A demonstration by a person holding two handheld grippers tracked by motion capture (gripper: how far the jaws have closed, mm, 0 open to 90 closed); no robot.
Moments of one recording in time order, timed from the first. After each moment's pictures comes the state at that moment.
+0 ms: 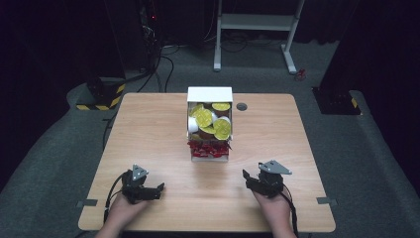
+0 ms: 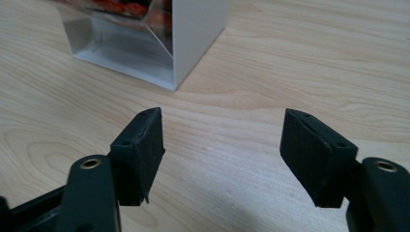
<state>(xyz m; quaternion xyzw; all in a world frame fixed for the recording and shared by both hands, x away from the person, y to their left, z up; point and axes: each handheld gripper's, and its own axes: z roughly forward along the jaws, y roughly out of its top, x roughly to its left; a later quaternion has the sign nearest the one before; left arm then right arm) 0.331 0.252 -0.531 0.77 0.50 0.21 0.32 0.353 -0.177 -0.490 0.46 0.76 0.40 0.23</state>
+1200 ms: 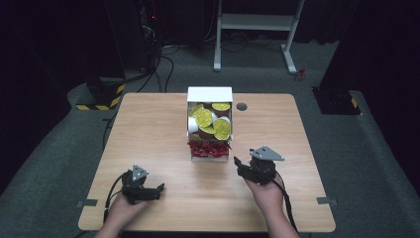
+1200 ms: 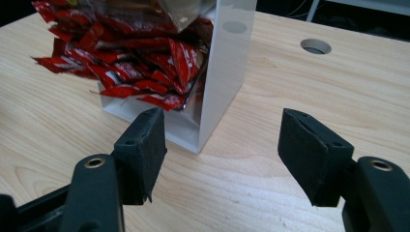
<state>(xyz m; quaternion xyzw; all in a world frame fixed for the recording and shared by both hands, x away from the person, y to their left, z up) 0.330 0.251 -0.531 0.77 0.50 0.21 0.32 0.370 -0.148 -0.446 0.44 0.76 0.42 0.24</state>
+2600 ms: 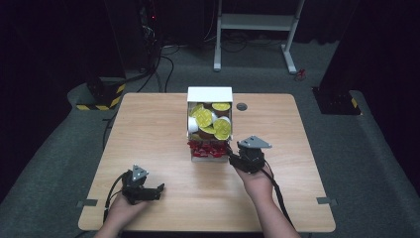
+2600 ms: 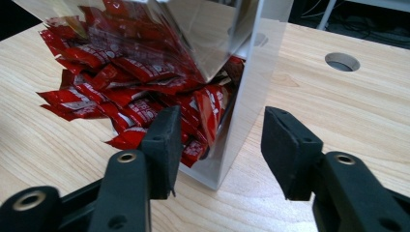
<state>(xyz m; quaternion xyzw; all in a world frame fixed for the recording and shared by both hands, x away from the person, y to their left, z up) 0.329 0.251 -0.531 0.78 0.50 0.21 0.32 0.398 -0.119 -0.439 0.42 0.77 0.43 0.23</state>
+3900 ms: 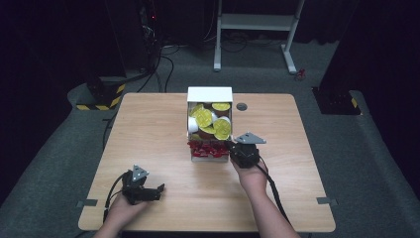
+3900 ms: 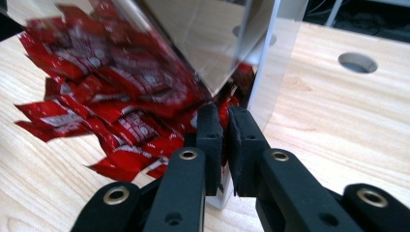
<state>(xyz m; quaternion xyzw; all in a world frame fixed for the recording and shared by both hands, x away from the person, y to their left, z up) 0.329 0.251 -0.531 0.78 0.50 0.21 0.32 0.416 -0.109 -0.448 0.43 0.77 0.43 0.22</state>
